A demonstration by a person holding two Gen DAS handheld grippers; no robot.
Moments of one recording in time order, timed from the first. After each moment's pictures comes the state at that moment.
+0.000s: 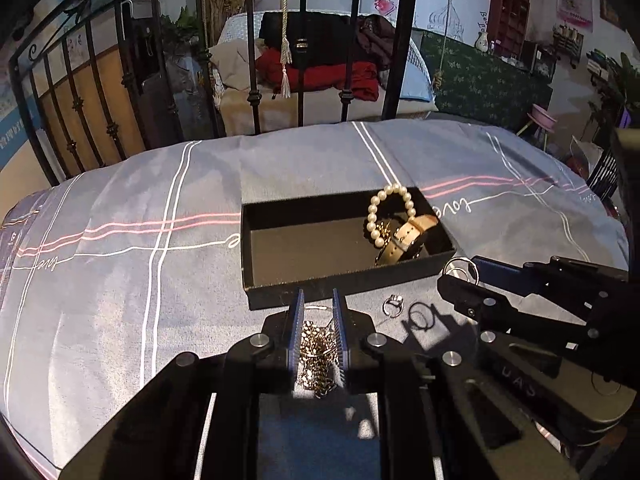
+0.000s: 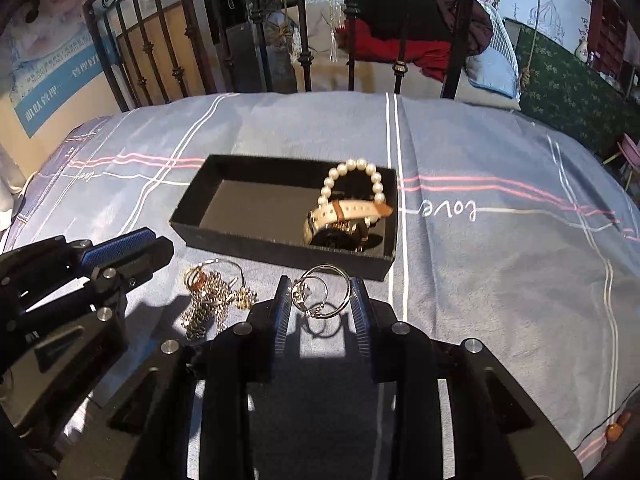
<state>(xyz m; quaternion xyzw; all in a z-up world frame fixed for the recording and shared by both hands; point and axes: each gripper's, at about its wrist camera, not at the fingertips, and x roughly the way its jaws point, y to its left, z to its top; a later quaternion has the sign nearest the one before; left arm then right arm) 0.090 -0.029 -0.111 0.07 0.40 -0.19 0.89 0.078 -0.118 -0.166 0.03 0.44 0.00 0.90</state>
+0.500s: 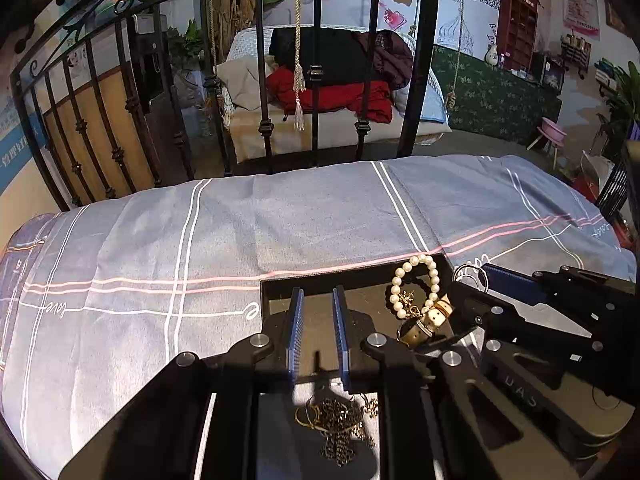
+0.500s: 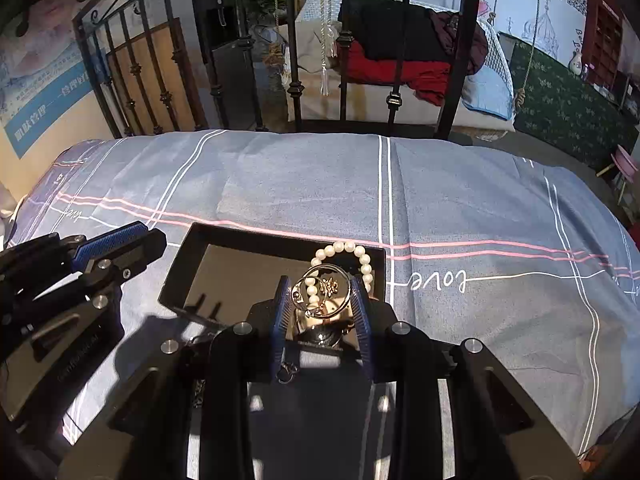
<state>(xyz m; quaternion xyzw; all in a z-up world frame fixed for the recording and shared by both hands) 0.145 -0.041 -0.090 0.07 0.39 -0.17 0.90 0.136 -0.129 -0.140 0.03 0.42 -0.02 0.90</state>
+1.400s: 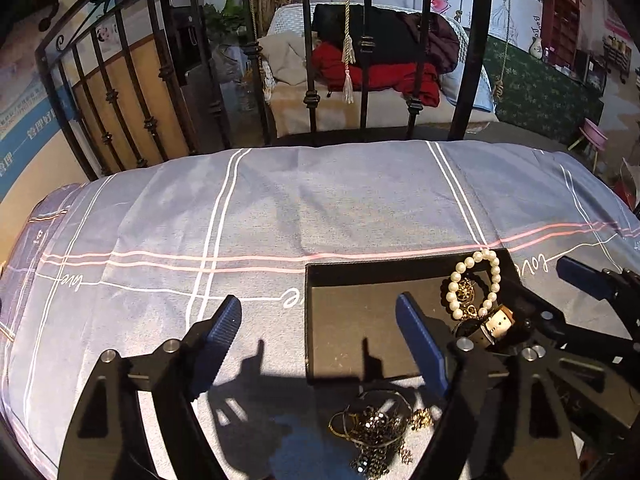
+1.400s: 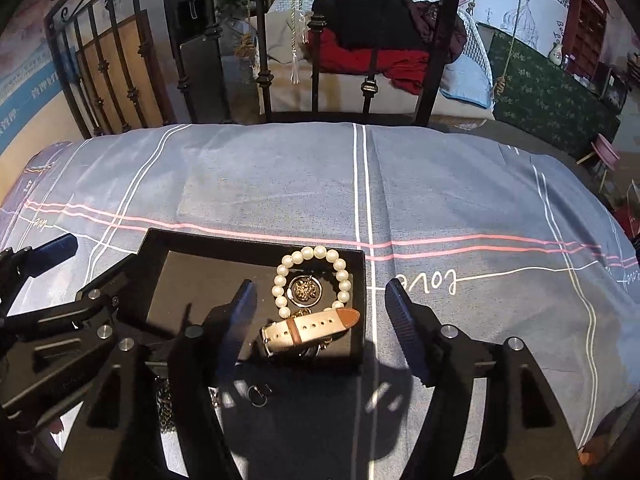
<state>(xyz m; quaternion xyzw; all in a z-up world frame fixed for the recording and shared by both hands) 0.169 -0.028 -0.111 0.08 0.42 -0.10 0.90 0.151 -0.133 -0.156 0.02 0.43 -0.06 0.90</state>
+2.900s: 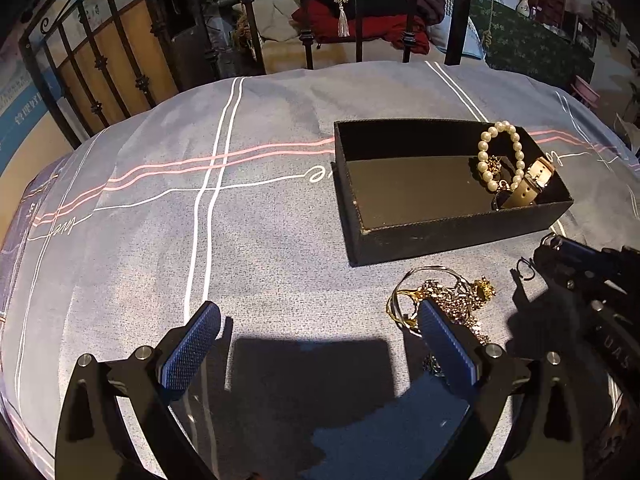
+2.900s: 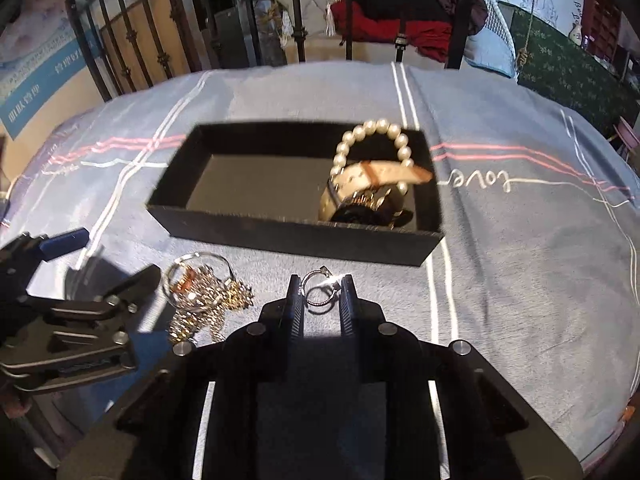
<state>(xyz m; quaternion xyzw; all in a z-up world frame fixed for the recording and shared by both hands) 0.126 0.017 -0.175 0.11 0.47 -0.12 0.87 0.096 -0.103 -0.208 0.05 0.46 -0.02 0.89</state>
